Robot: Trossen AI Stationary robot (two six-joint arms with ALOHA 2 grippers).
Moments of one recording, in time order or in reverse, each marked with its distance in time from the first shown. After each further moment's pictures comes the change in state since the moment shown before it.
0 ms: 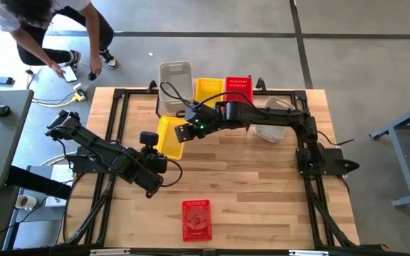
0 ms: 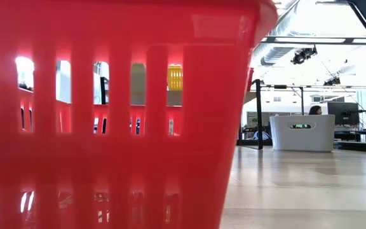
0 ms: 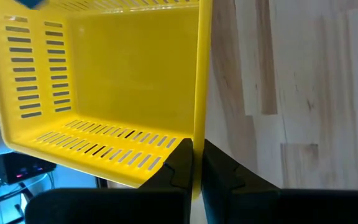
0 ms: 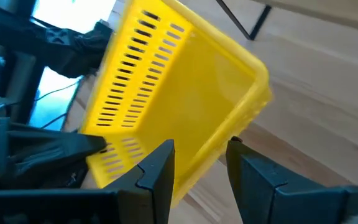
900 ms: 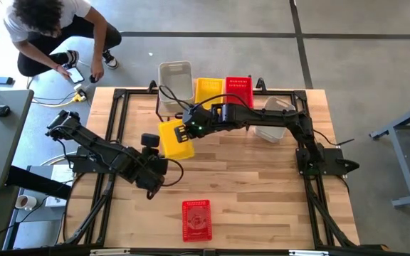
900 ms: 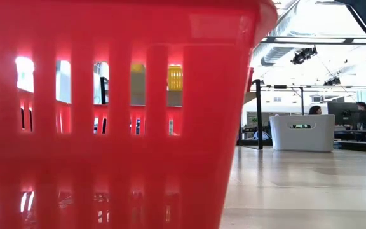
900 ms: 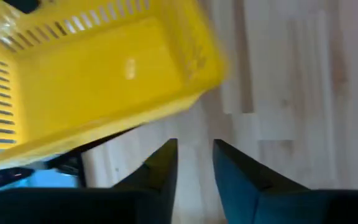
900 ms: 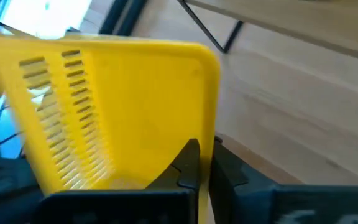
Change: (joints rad) left arm 0.009 0.000 0.000 0.032 0.087 0.023; right arm -0.001 0.037 0.001 -0.026 0.090 -0.028
